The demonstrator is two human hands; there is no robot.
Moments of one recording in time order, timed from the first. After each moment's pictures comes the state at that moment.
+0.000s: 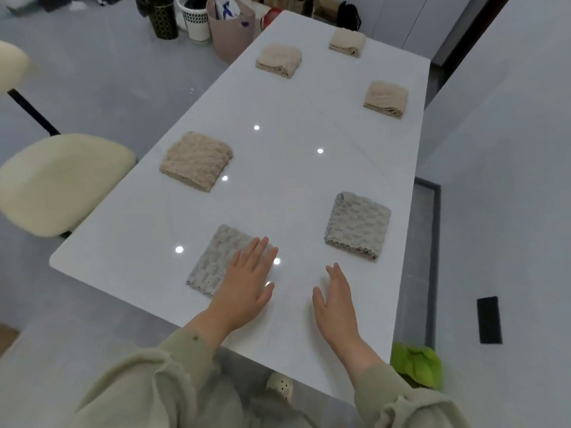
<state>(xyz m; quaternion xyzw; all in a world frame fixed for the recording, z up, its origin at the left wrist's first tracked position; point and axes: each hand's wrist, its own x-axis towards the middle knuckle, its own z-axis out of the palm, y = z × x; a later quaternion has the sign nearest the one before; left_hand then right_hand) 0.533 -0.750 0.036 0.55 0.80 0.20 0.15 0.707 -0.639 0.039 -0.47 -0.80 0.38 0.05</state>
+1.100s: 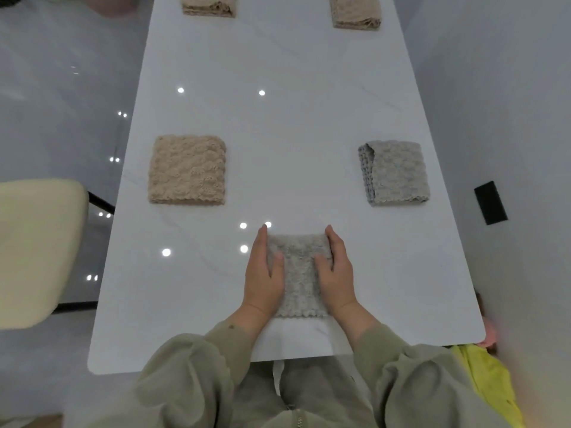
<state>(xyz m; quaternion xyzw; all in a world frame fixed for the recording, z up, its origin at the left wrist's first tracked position) 0.412 -0.756 0.006 0.39 0.72 0.44 0.37 0.536 -0.706 0.020 -0.59 -0.58 0.50 0.26</state>
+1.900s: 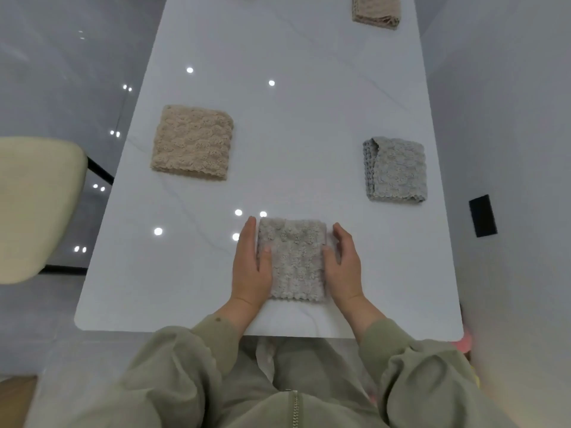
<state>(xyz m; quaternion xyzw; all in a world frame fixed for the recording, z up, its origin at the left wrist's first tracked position) 0.421 -0.782 0.003 0.35 0.74 0.46 0.33 0.565 -0.708 0.025 -0.60 -0.61 0.46 0.22</state>
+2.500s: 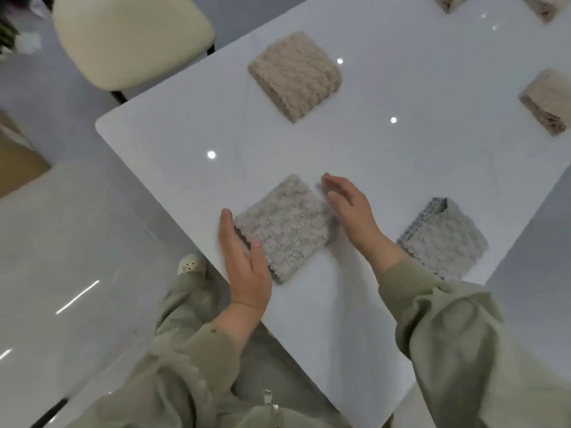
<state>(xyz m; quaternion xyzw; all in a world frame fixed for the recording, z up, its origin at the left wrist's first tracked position) 0.556 -0.778 -0.008 -0.05 0.78 0.62 0.05 0.530 -0.582 0.031 -0.25 -0.80 0.54 -0.06</state>
